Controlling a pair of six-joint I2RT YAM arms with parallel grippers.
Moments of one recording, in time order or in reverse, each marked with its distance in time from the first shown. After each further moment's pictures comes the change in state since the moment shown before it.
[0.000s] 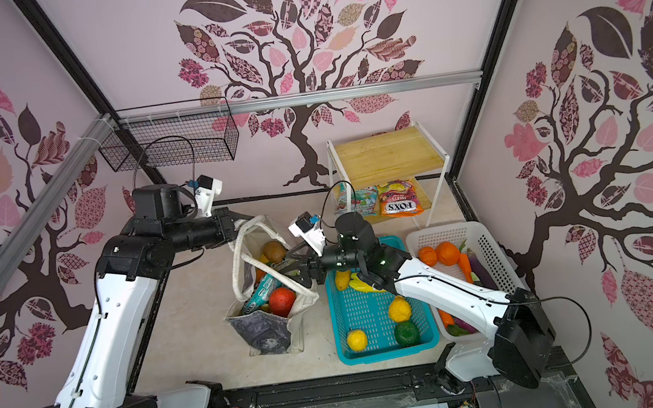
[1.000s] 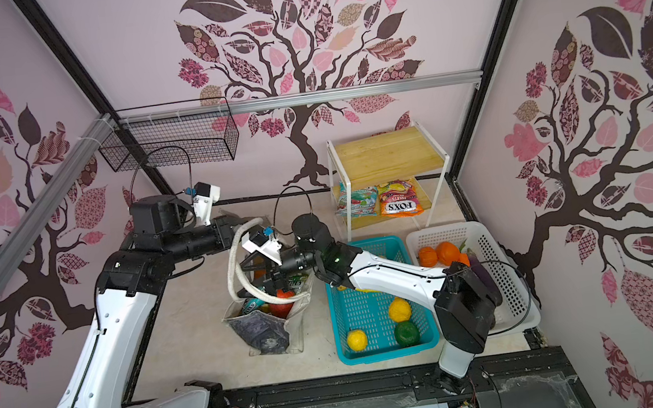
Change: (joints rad) left arm 0.001 -0.080 -0.135 0.120 -0.012 0.003; right arm 0.129 0.315 0.237 0.229 -0.220 -0.070
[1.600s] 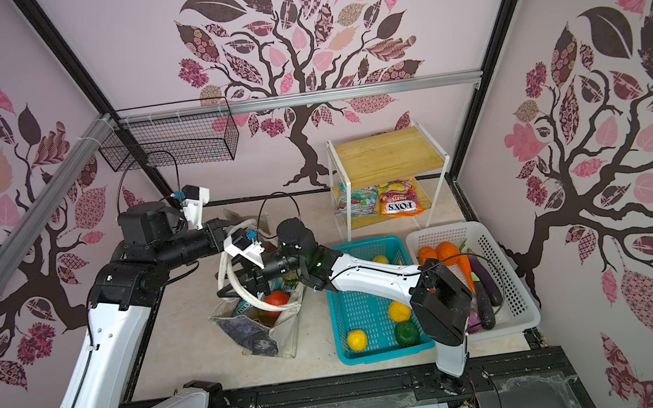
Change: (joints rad) left arm 0.011 -0.072 -0.057 0.053 -0.060 0.002; right arm 0.054 0.127 0.103 0.160 0.002 0.048
